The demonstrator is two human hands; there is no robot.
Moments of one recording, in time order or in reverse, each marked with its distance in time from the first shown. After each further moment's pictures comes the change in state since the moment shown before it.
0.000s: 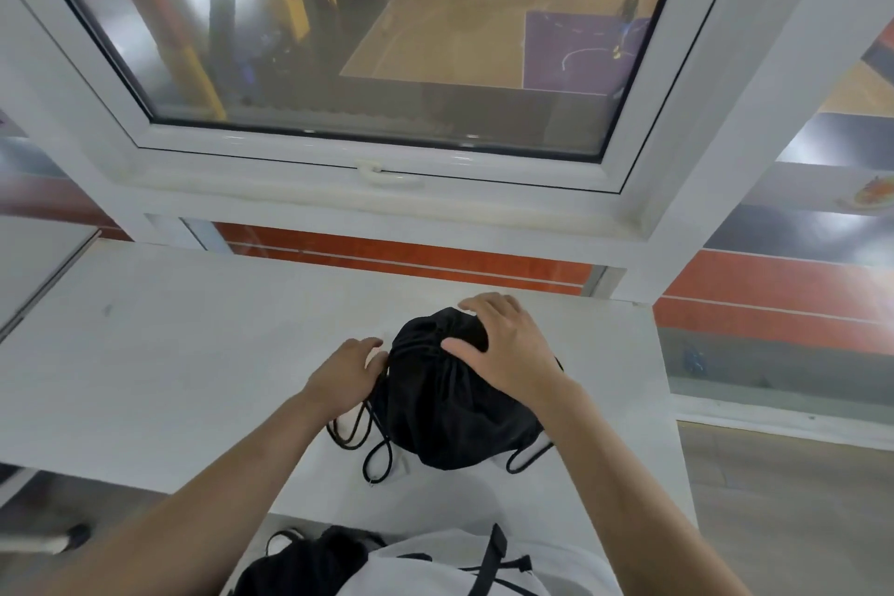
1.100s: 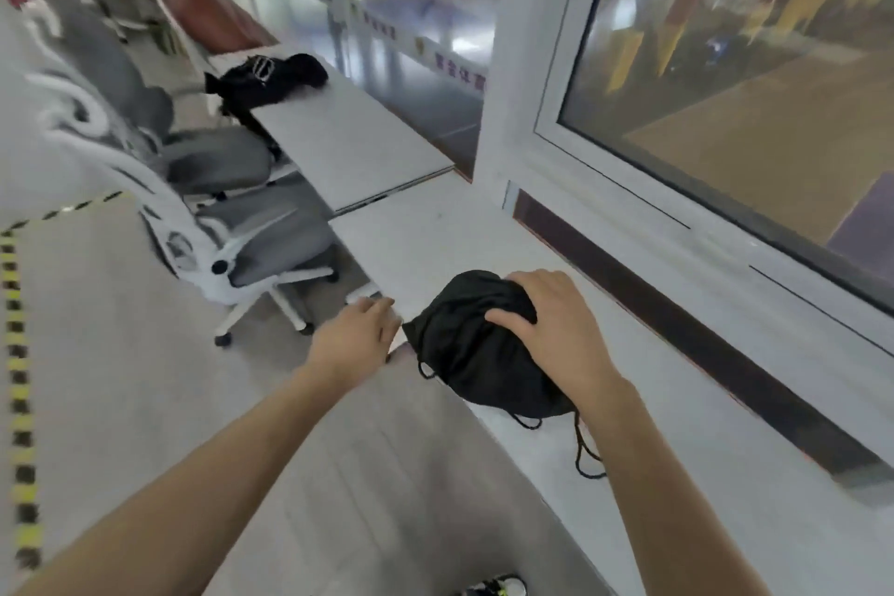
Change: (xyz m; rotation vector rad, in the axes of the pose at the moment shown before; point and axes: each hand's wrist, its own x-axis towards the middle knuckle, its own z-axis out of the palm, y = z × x) left_hand -0.344 -0.152 -0.108 0.130 0.541 -0.448; right_hand -0.043 -0.317 0.020 0.047 -0.229 -0.555
